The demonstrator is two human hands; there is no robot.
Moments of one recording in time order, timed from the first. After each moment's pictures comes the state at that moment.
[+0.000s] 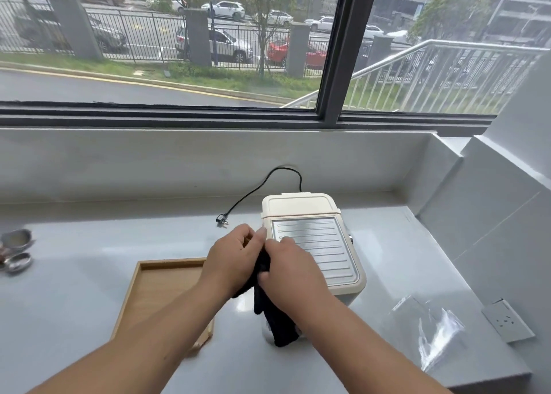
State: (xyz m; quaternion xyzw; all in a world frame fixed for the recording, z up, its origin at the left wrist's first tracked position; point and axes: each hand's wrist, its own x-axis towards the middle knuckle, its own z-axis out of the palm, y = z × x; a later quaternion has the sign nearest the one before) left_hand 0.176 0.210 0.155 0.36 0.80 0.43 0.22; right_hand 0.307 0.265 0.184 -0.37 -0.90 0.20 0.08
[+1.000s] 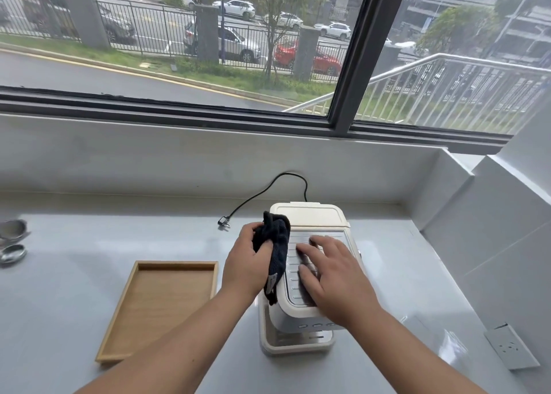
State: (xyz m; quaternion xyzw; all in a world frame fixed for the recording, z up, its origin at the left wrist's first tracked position) left_hand 0.183 0.239 0.131 0.27 0.74 0.56 0.27; right_hand 0.358 0.331 0.162 -0.33 -0.93 0.13 0.11
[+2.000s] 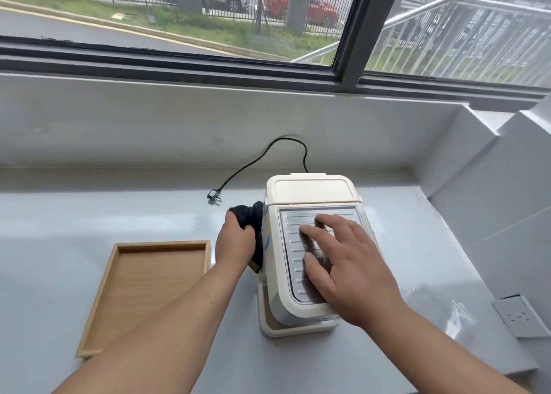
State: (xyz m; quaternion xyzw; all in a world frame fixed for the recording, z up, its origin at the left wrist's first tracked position) left_hand 0.134 0.295 0.034 0.21 0.83 0.43 0.28; right_hand 0.357 0.331 0.159 -0.36 -0.92 0.12 0.07
